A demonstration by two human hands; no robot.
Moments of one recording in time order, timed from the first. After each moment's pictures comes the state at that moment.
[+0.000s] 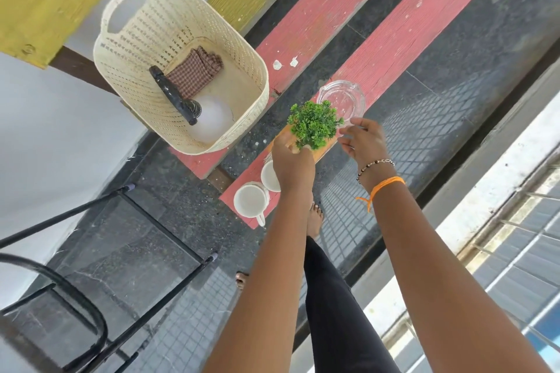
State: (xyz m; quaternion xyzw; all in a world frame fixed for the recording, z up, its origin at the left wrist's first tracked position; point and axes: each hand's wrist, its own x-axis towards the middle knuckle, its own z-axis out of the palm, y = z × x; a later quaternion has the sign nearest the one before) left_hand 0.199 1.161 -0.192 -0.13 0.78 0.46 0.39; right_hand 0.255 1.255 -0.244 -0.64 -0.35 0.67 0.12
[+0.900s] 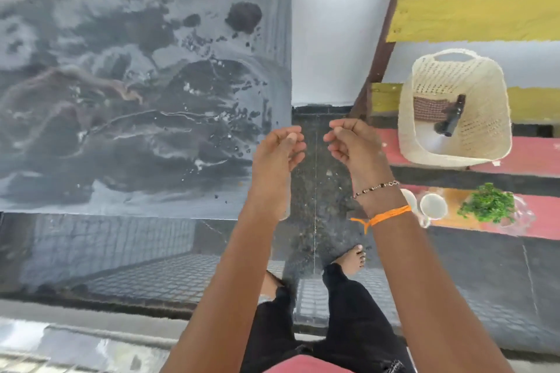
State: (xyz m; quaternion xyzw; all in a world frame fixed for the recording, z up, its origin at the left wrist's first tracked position) left_hand 0.195 0.783 0.010 -0.27 0.59 0.76 0.06; right_hand 0.163 0.901 -0.014 -0.20 -0.63 0.74 -0.12
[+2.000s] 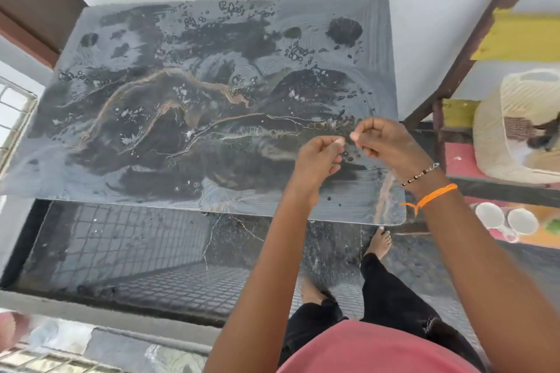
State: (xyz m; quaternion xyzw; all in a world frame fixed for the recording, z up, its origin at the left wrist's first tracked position) left_hand 0.192 0.620 0.011 -0.23 0.64 0.71 0.19; right_hand 0.154 0.757 0.006 -0.03 -0.73 0.66 -0.20
